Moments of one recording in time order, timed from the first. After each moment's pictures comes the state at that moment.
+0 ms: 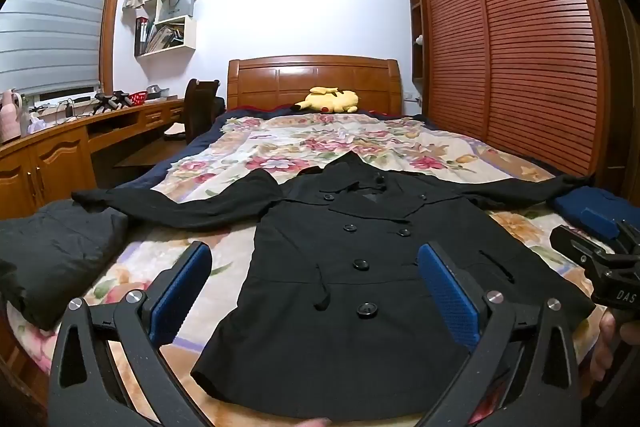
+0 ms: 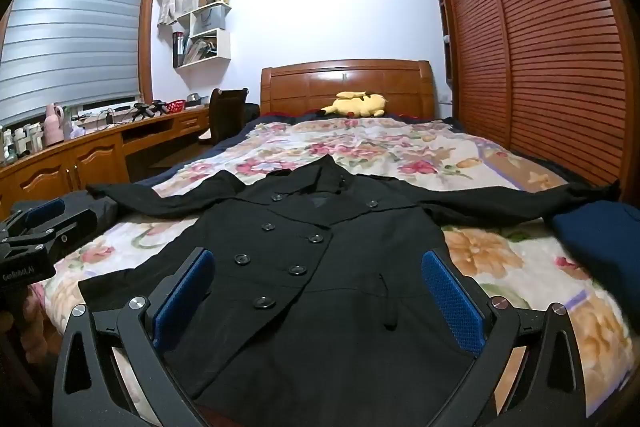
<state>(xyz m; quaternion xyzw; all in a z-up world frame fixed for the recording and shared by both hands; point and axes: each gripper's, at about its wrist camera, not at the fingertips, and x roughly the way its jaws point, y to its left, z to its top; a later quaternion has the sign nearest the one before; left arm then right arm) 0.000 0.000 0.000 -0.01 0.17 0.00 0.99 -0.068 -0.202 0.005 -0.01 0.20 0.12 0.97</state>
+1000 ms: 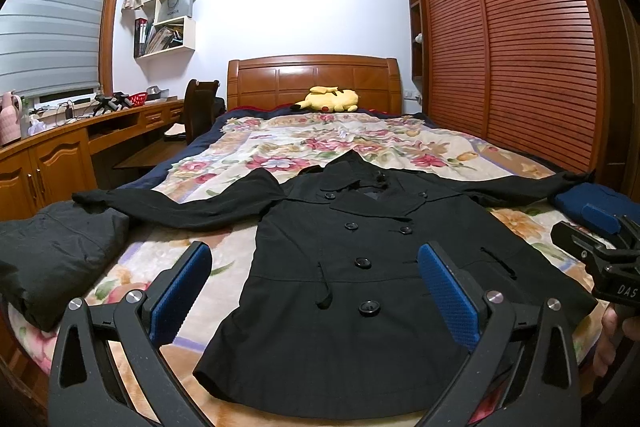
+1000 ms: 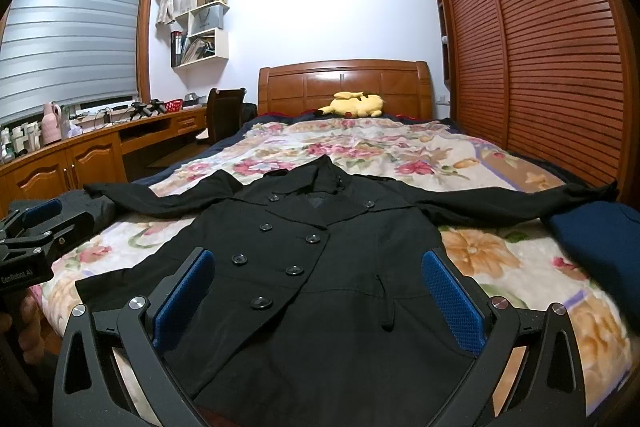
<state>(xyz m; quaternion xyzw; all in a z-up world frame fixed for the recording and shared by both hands) 0.001 -0.002 0.007 0.00 0.17 0.00 0.99 -0.067 -0.202 0.005 -0.01 0.20 0.12 0.97</state>
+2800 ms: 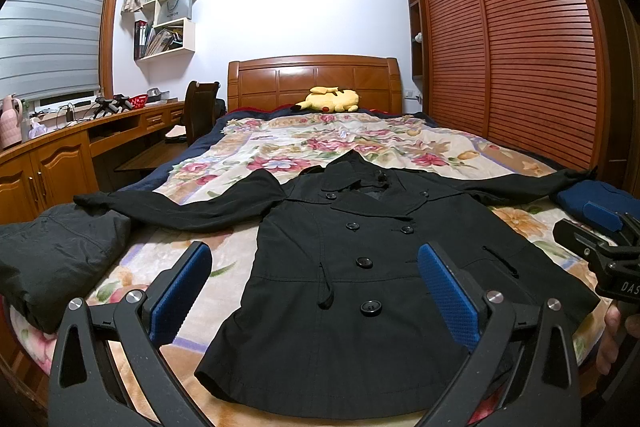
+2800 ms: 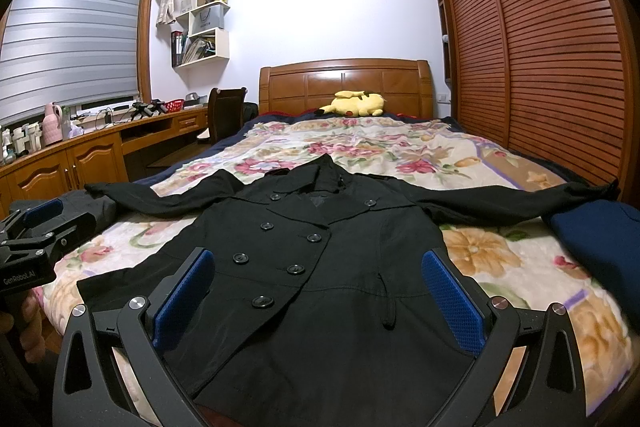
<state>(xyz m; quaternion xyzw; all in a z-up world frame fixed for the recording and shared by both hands) 0.000 -0.004 0.006 0.00 0.17 0.00 0.99 -0.068 -0.200 0.005 -0.01 0.20 0.12 0.97</state>
